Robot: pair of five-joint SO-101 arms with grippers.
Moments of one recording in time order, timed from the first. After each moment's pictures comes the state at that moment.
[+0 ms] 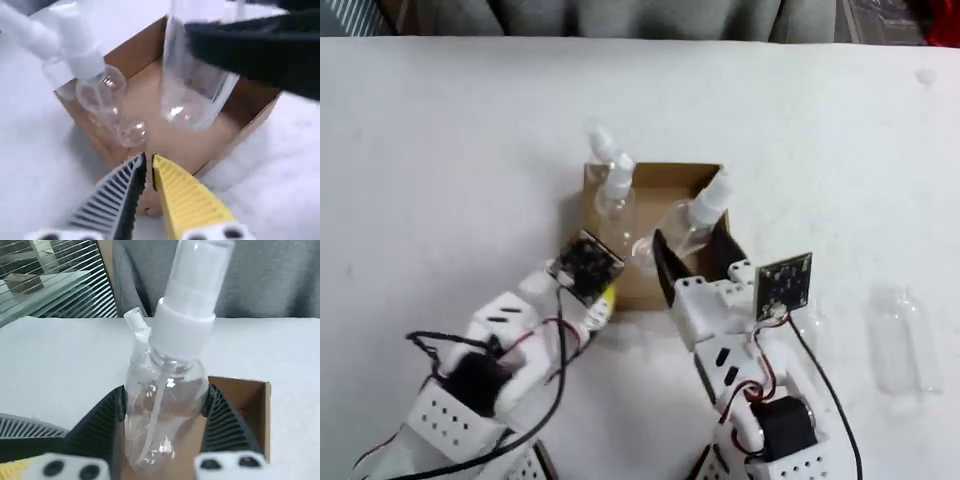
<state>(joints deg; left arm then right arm) 27.0 -73.9 73.1 48.5 -7.8 -23.5 -102.5 82.4 37.3 -8.2</state>
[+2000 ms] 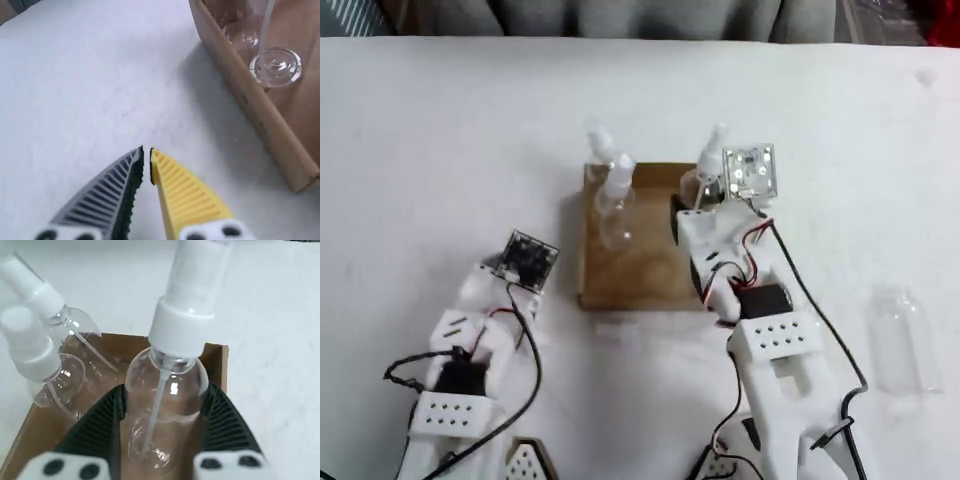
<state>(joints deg) -2.2 -73.9 97.3 22.0 -22.8 -14.2 -41.7 60.8 20.7 -2.0</state>
